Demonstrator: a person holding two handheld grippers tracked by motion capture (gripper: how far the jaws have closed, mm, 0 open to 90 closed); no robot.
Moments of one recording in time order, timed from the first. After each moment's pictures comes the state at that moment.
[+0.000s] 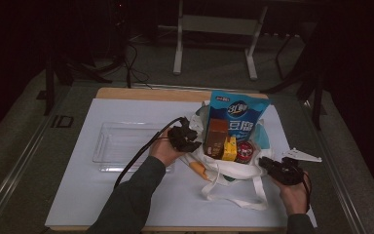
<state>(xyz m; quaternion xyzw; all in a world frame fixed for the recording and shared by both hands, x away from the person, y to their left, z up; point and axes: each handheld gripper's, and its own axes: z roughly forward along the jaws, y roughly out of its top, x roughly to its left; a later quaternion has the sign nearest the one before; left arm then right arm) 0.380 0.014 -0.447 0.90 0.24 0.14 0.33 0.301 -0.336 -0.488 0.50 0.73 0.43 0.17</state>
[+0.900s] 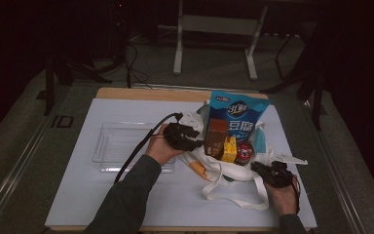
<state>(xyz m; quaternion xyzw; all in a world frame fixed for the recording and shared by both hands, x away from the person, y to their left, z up) 0.375 0.031 -0.423 0.88 0.21 0.10 0.41 0.308 -0.324 -0.522 0.50 0.74 0.41 0.16</state>
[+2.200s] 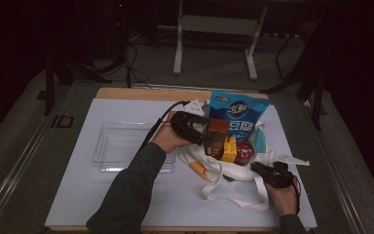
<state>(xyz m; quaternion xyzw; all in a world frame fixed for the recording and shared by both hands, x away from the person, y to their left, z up) 0.400 0.014 -0.402 0.86 0.16 0.07 0.48 0.308 -0.329 -0.526 0.50 0.74 0.43 0.14</state>
